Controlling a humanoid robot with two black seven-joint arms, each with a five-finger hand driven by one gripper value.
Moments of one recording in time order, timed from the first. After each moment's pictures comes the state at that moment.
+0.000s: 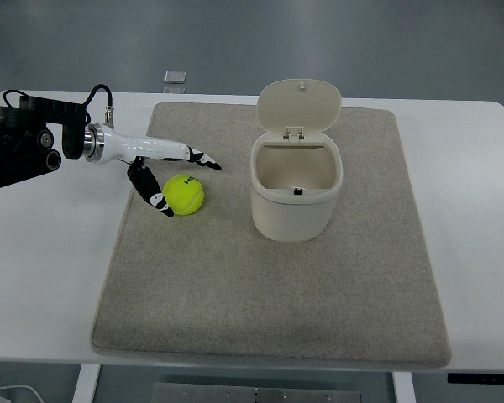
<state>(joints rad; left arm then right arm) -1.35 0.56 0.37 -0.98 1.03 -0.20 -0.51 0.03 0.00 -0.04 0.21 0.05 -0.09 0.14</state>
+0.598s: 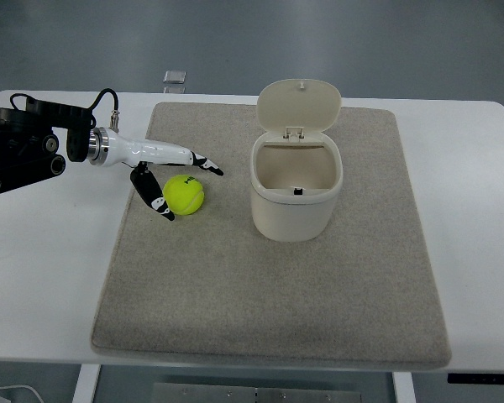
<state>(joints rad) -1.35 0.55 0.37 -0.98 1.07 -0.18 -0.51 0.03 0.00 -0.04 0.21 0.05 -0.09 0.14</state>
